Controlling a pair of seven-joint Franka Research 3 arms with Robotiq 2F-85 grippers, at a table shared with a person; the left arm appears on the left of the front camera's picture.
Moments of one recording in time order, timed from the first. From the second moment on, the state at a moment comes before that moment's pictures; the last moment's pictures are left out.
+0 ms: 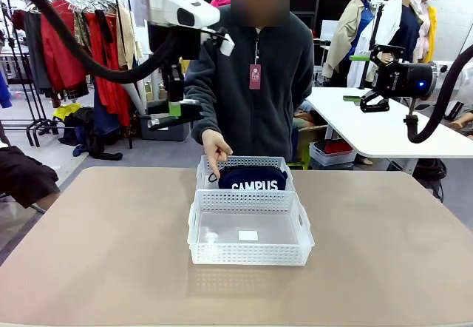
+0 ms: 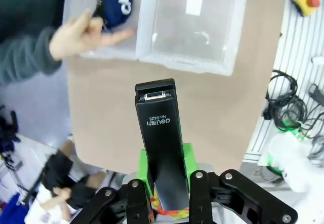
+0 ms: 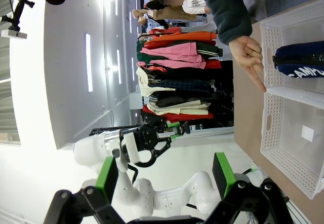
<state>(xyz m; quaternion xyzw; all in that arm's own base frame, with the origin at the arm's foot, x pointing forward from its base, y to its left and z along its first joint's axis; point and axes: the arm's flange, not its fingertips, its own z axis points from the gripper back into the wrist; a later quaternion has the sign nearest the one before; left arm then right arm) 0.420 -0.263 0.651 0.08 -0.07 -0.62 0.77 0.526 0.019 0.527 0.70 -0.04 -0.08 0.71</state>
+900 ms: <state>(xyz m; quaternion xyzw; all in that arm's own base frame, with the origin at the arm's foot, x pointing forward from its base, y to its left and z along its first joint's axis) 0.408 -0.288 0.648 0.09 -0.07 -0.66 0.74 0.526 0.019 0.527 0.70 -0.04 -0.08 0.71</state>
